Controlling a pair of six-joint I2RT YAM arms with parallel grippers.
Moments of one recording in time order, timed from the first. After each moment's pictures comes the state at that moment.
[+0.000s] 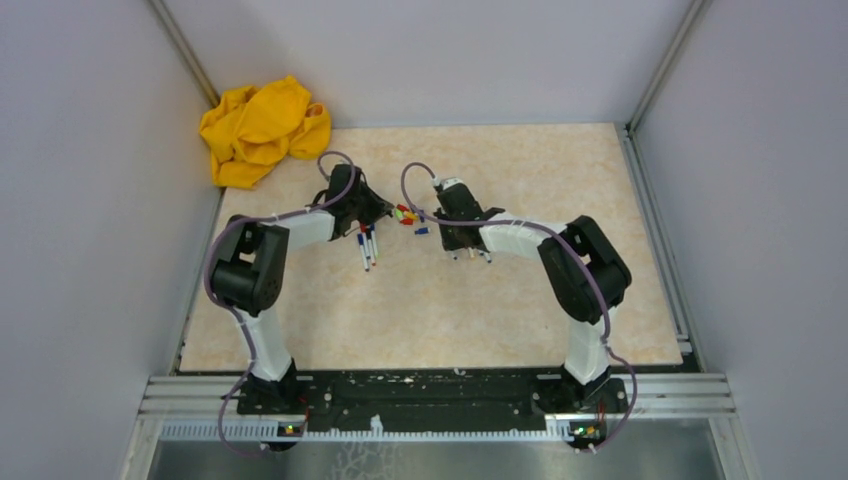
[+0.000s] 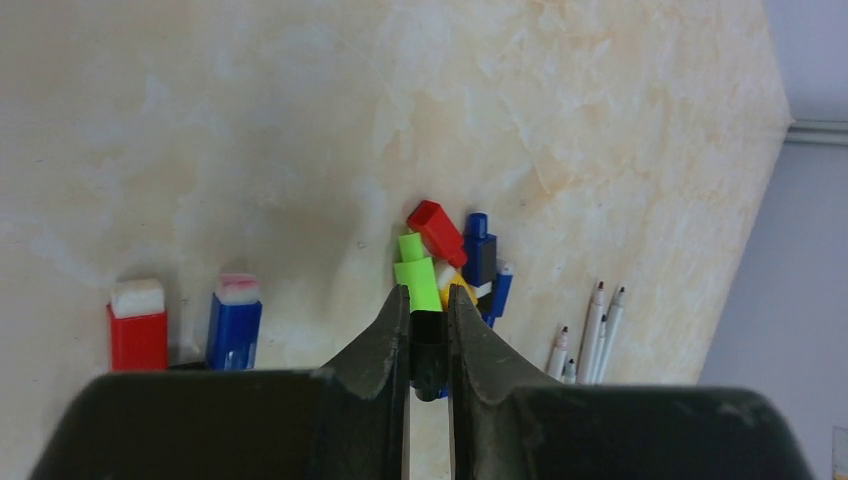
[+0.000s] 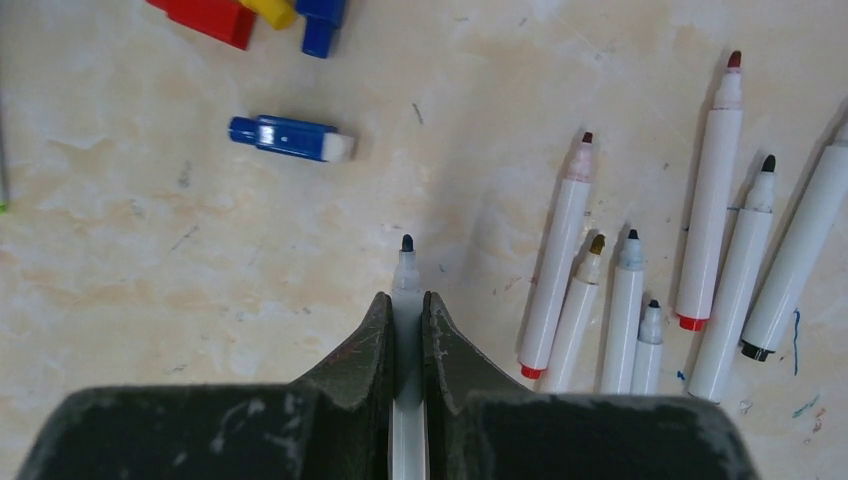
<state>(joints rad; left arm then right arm) -0.35 1.88 1.08 0.16 0.05 -0.99 0.64 1.86 1.16 -0.17 0.09 0.29</state>
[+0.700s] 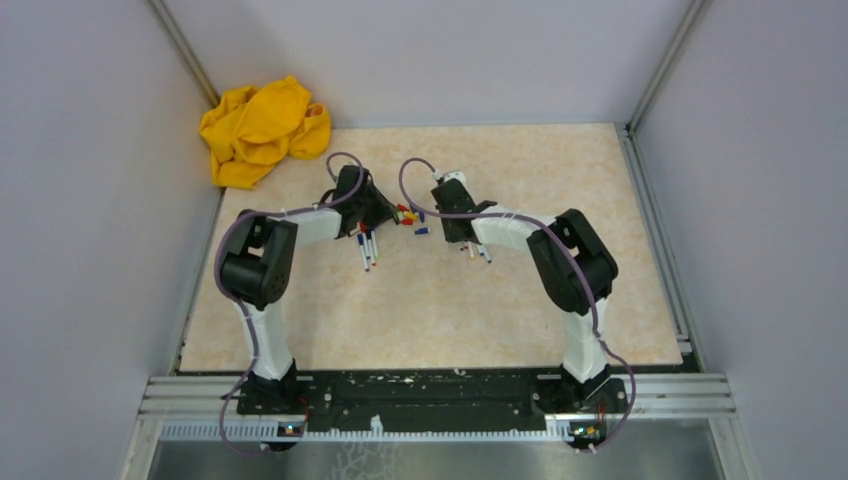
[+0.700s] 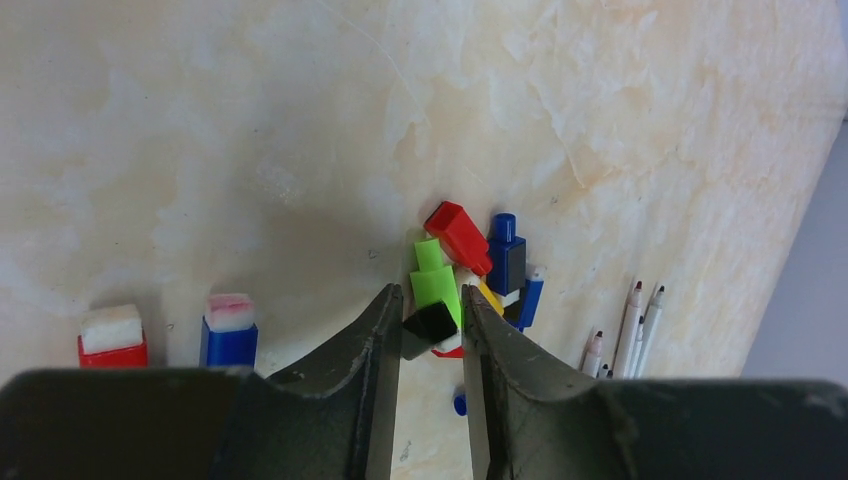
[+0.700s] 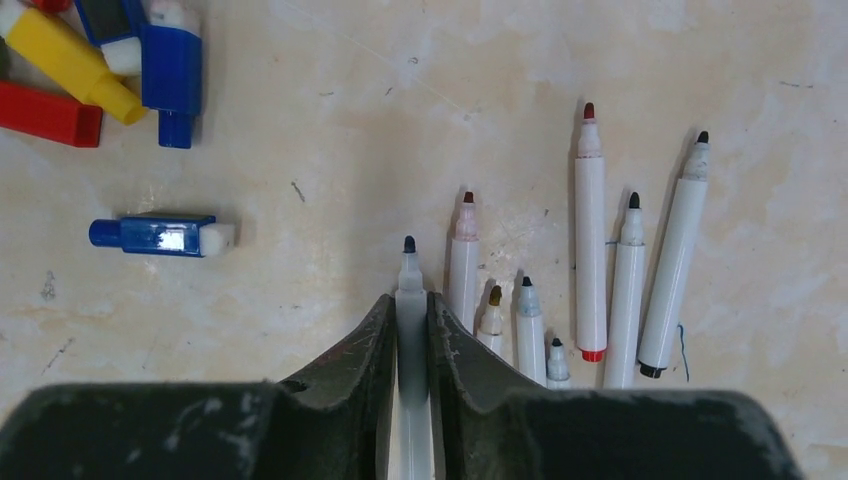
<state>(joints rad) -0.37 1.96 1.13 0.13 0.04 -0.95 0.64 1.96 1.27 -0.23 0.30 0.28</state>
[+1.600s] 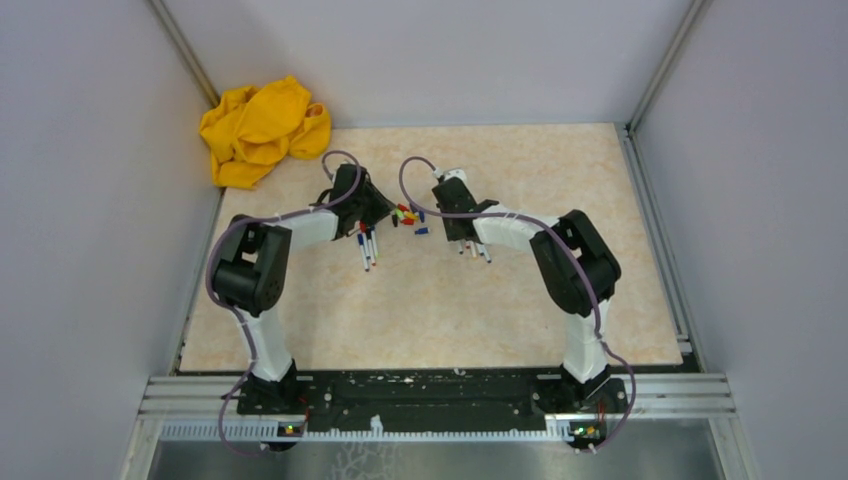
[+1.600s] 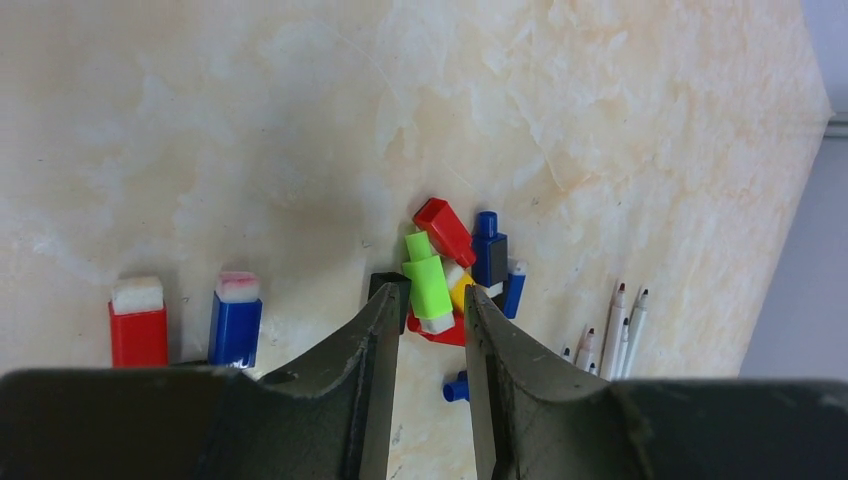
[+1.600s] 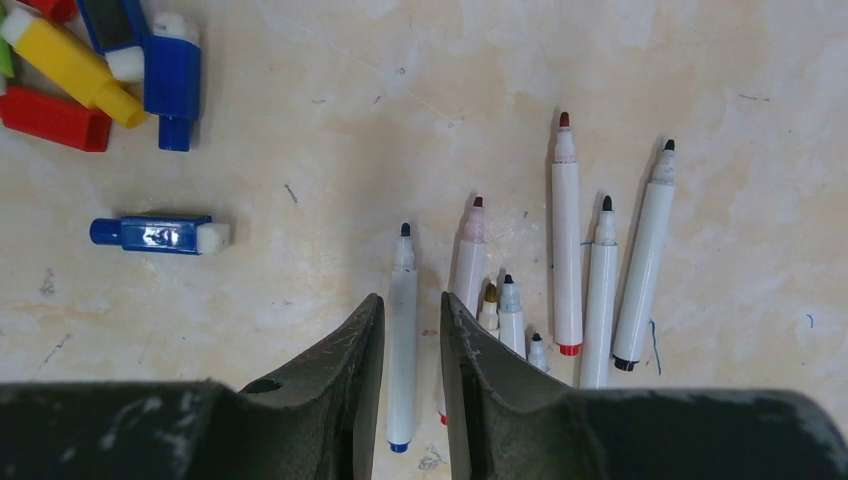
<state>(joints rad) -0.38 1.90 1.10 0.12 0.00 -0.95 0.64 1.95 1.26 -0.23 0.32 0.26</state>
